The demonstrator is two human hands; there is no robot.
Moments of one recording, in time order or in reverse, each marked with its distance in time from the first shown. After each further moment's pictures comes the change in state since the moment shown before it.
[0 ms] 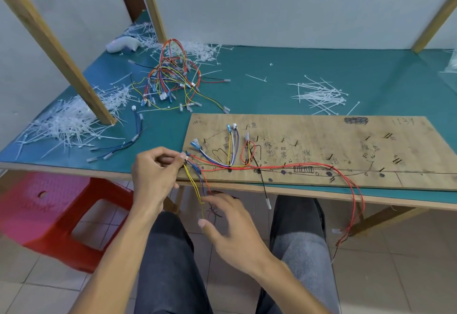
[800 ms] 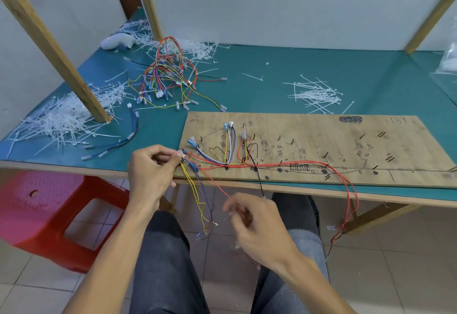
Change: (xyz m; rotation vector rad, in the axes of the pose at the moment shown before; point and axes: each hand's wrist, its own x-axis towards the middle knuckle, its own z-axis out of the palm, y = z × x) left_hand -0.001 0.000 -0.004 0.027 -0.012 0.007; right_hand -0.016 -0.004 -0.048 0.017 0.104 0.000
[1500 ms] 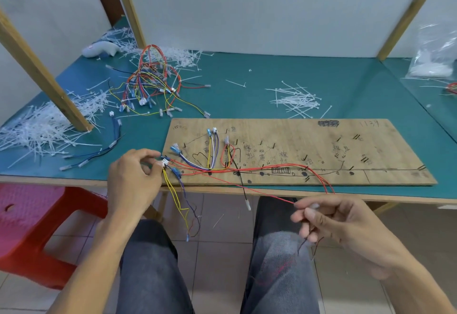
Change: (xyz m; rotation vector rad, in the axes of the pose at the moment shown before) left_hand -0.016 0.029 -0.009 0.432 0.018 0.264; right_hand -0.053 0.026 -0.156 0.606 -0.039 0.383
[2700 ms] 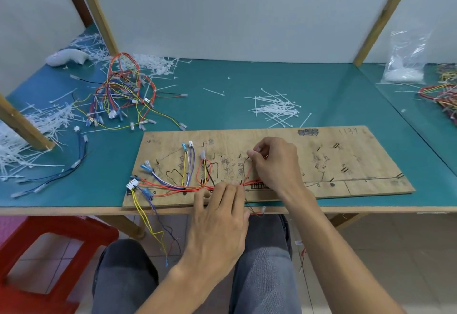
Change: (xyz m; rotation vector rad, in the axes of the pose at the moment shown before) left_hand -0.093 0.112 0.097 0.353 -0.176 0.722; right_hand 0.162 -0.029 0.023 -0.812 0.620 -0.237
